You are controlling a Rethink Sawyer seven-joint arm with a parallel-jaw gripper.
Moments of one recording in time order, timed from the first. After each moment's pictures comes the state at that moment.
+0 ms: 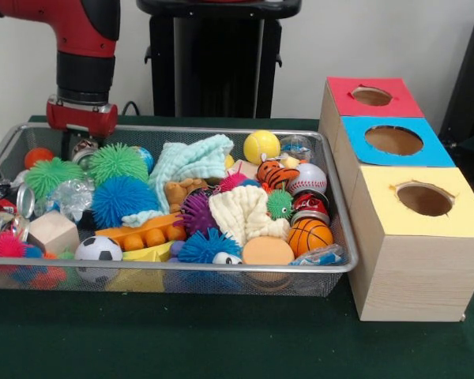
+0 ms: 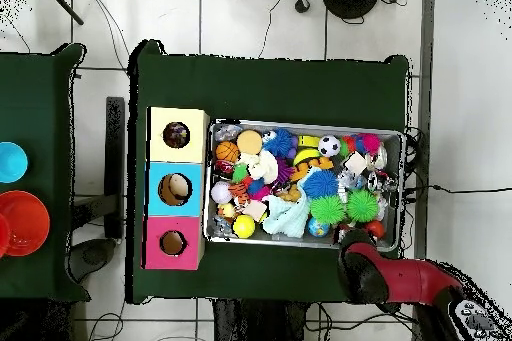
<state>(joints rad) -0.76 -0.47 0.01 1.80 -0.80 -0.11 1.93</state>
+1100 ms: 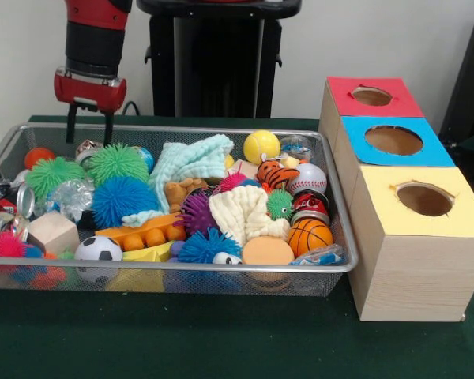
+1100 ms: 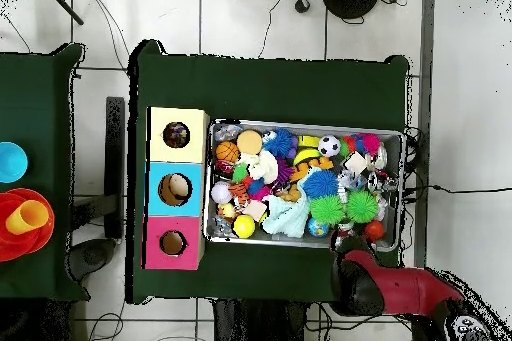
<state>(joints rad) -0.70 -0.60 -0.02 1.90 -0.77 -0.08 1.93</state>
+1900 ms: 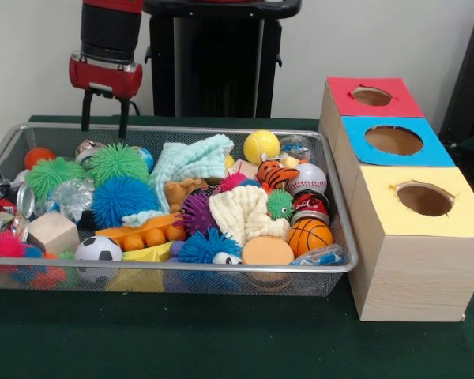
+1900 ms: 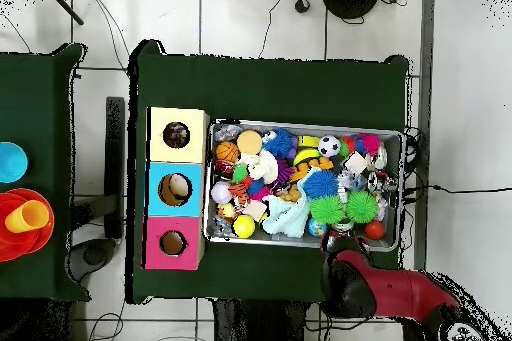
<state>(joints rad) -0.67 -0.66 0.00 1.96 -0.70 -0.04 1.93</state>
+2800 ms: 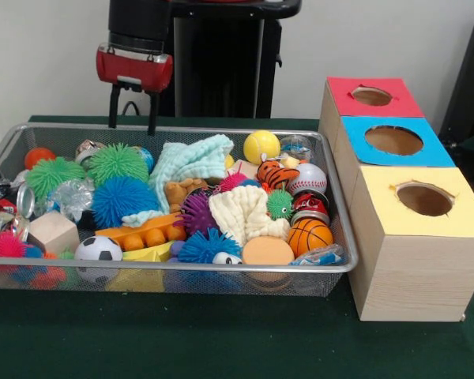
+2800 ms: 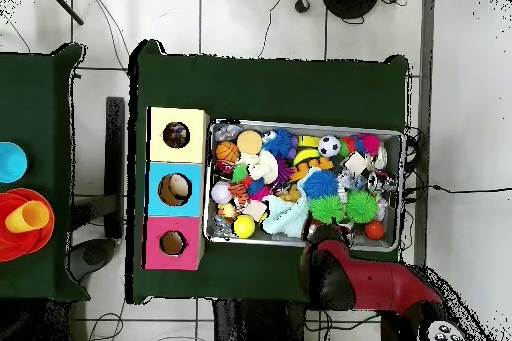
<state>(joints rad) -0.58 -0.74 0.01 2.00 -0.57 -0.04 1.93</state>
